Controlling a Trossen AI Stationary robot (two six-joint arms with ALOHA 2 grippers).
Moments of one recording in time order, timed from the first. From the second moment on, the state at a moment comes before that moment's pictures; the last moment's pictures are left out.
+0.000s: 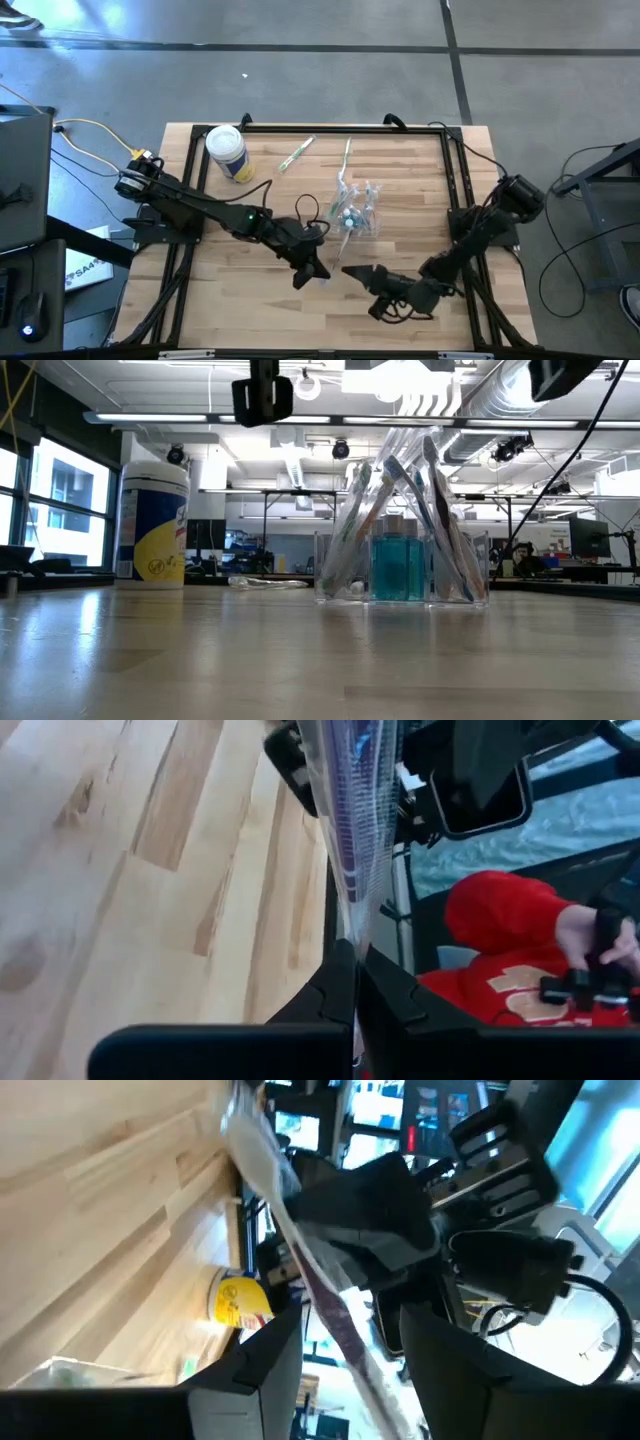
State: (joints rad) left arm -0.29 1.59 1.13 0.05 0.21 -0.85; right arm 0.74 1.68 0.90 0.66 1.04 -1.55
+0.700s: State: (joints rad) left arm -0.27 1.59 1.13 0.02 0.25 -0.93; right arm 0.62 1.72 0.91 0.63 0.97 -1.60
